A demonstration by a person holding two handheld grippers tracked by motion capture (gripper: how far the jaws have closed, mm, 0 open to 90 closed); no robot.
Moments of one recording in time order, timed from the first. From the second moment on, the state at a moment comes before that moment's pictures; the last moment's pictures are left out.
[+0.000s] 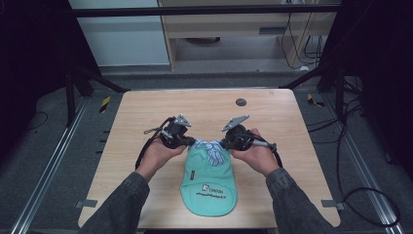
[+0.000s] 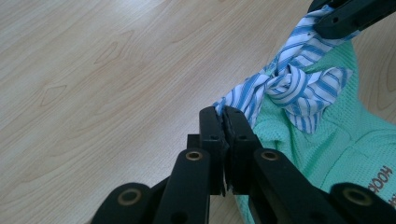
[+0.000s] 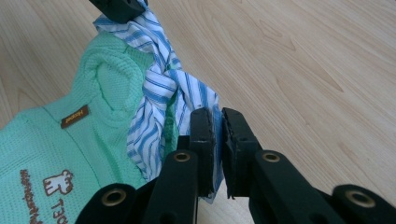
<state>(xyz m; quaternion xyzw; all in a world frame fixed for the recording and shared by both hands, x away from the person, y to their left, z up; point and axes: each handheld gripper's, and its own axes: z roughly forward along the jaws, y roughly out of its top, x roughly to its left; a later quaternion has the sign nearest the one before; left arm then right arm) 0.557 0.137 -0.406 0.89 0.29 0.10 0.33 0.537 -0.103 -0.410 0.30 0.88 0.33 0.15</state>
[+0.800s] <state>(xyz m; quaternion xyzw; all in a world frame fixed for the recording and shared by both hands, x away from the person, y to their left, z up) 0.563 0.140 -0.397 0.89 0.29 0.11 0.34 0.544 -0.102 -0.402 0.30 0.88 0.33 0.15</state>
